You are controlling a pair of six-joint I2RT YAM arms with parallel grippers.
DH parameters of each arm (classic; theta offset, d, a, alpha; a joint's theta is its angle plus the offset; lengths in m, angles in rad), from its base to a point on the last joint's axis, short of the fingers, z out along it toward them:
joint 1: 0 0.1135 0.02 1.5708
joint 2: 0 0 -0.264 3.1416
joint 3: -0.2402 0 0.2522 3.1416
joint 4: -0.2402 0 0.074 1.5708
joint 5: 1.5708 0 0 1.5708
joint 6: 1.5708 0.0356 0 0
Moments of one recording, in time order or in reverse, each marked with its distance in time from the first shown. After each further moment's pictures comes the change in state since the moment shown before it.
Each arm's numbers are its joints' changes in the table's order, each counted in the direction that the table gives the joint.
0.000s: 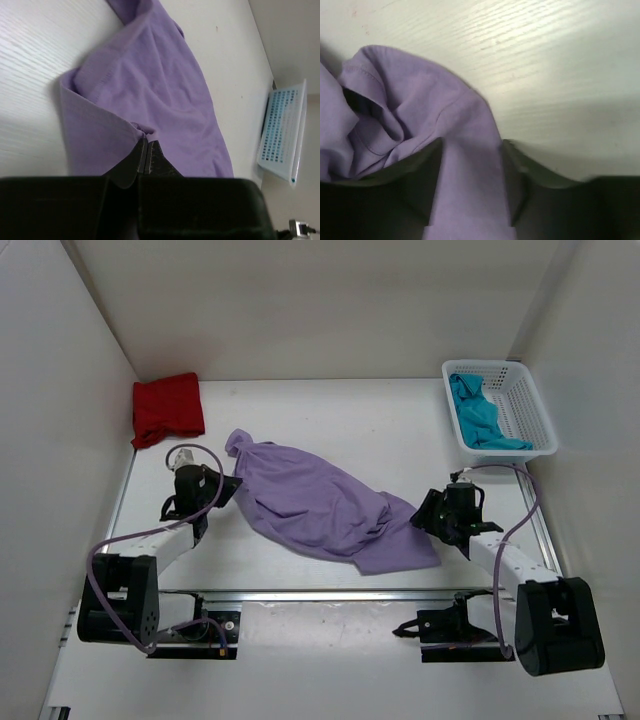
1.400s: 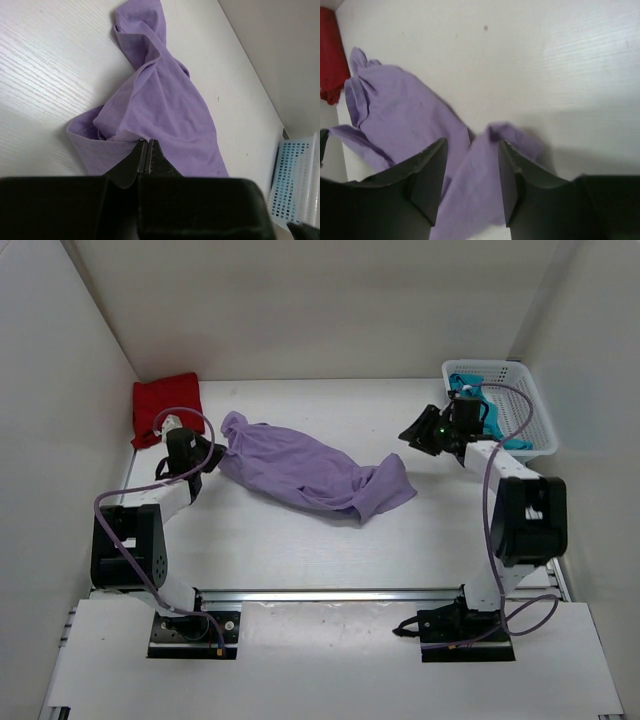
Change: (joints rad) left arm 0.073 -0.290 -0.345 -0.038 -0.050 0.089; right arm -0.106 -0.657 -0.791 0.032 -0.353 0.058
